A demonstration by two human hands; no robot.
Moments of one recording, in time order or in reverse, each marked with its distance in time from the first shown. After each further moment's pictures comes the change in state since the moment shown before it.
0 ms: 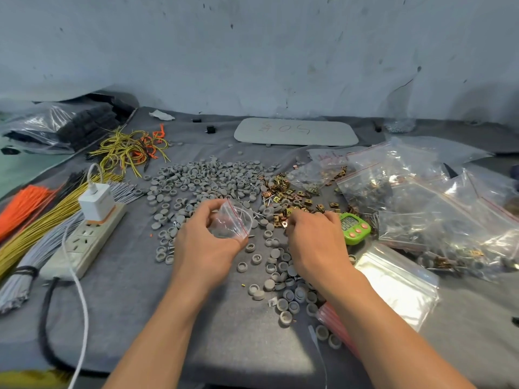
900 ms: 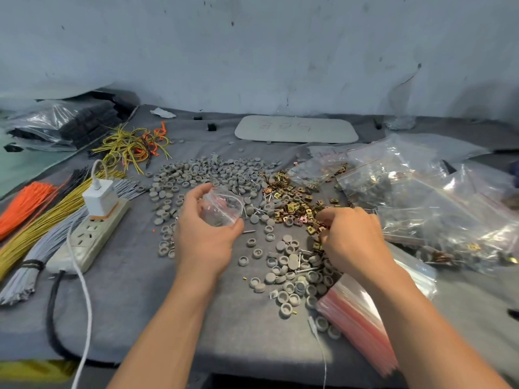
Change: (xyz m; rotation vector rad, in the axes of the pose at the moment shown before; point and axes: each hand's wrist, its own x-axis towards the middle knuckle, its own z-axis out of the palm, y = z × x) left_hand -0.003 0.012 0.006 -0.193 0.197 -0.033; right_hand -0.008 0.045 -0.022 0.004 -0.077 0.185
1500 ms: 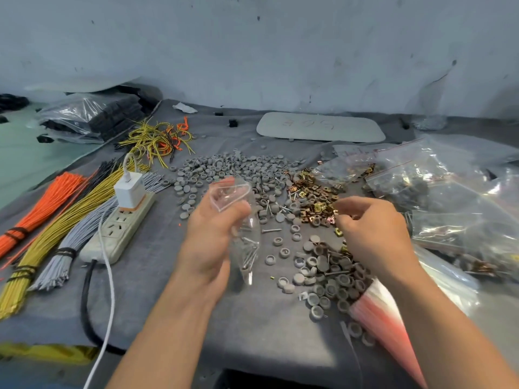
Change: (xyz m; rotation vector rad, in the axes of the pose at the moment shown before) left_hand 0.001 0.017 -0.034 -0.578 -0.213 -0.228; right_hand -0.010 -0.036 -0.010 0.547 0.100 0.121
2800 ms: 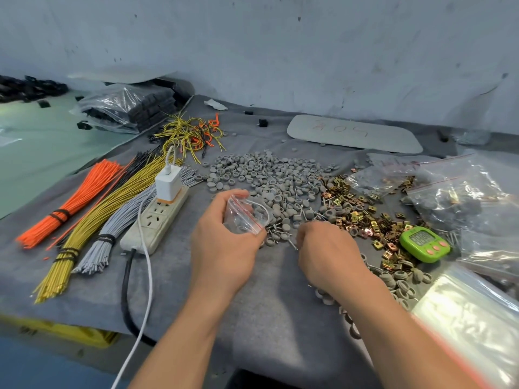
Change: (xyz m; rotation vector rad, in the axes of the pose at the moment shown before) left_hand 0.005 -0.010 -0.054 0.630 0.216 0.295; right_hand -0.016 -0.055 0.092 -0.652 -0.361 -0.281
